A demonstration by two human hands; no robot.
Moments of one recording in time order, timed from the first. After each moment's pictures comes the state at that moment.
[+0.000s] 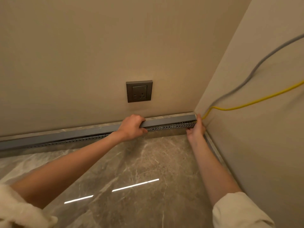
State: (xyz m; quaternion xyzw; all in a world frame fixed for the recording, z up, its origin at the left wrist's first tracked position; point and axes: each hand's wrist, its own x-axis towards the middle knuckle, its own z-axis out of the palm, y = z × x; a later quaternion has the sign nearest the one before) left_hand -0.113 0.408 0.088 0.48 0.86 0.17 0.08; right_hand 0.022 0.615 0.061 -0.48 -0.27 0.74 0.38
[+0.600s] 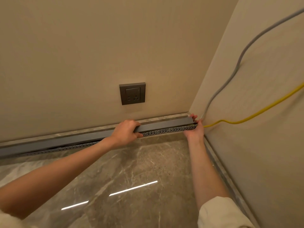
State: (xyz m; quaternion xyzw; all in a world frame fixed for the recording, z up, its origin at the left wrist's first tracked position) left_hand -0.100 0.398 0.098 0.49 0.85 0.18 0.09; right_hand 0.043 0.621 0.069 -0.27 0.05 0.87 0.42
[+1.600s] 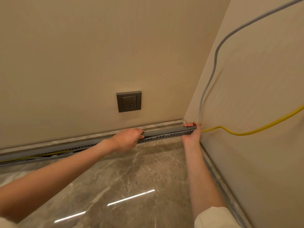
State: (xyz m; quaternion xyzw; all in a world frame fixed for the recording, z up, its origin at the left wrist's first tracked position) left_hand -0.091 0.407 0.110 0.59 0.80 0.09 0.11; right_hand 0.045 0.622 0.083 -0.25 -0.03 0.86 0.44
